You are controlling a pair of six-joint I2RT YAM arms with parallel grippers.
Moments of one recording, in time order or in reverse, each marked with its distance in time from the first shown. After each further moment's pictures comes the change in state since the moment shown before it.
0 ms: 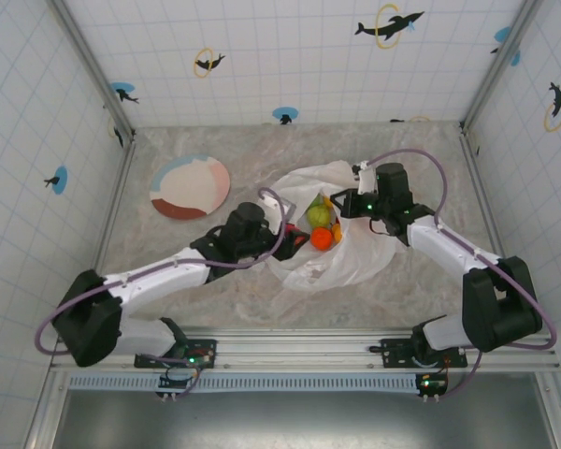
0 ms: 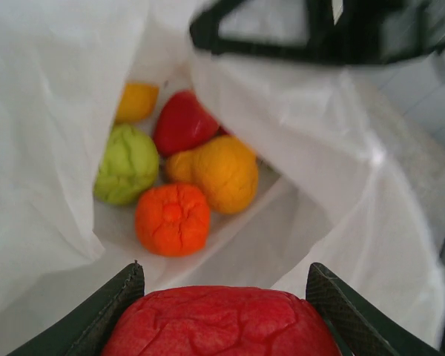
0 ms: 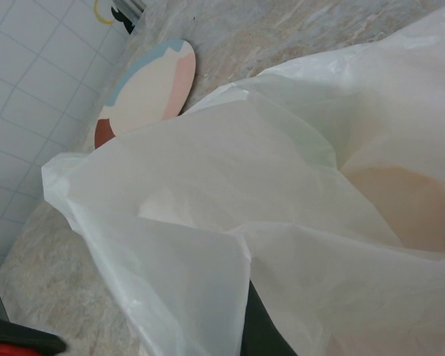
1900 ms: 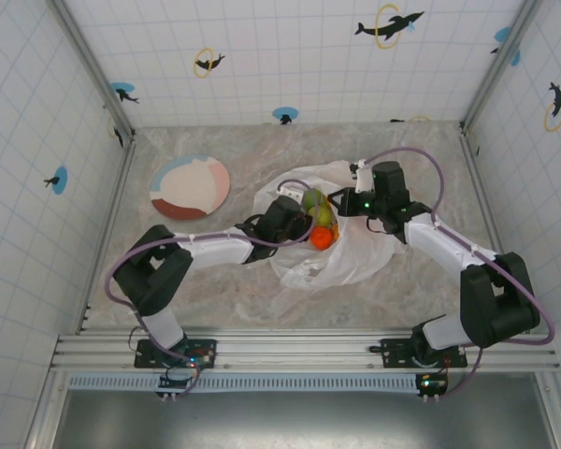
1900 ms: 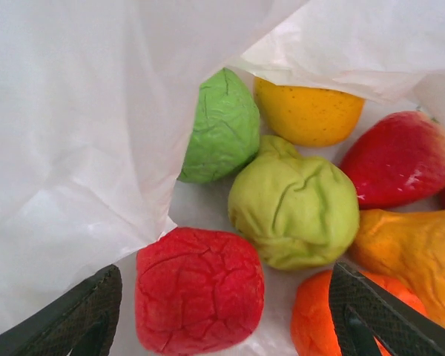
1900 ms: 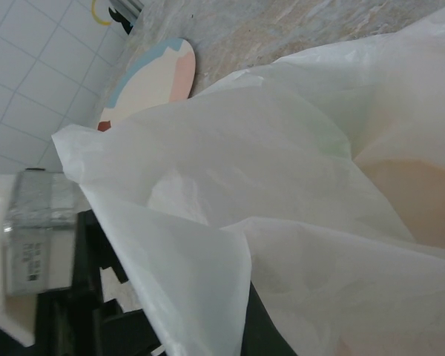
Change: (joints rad) left arm -0.011 0.371 0.172 0.084 -0.415 -0.079; right arm 0.015 0.024 0.019 -0.004 0.009 0.035
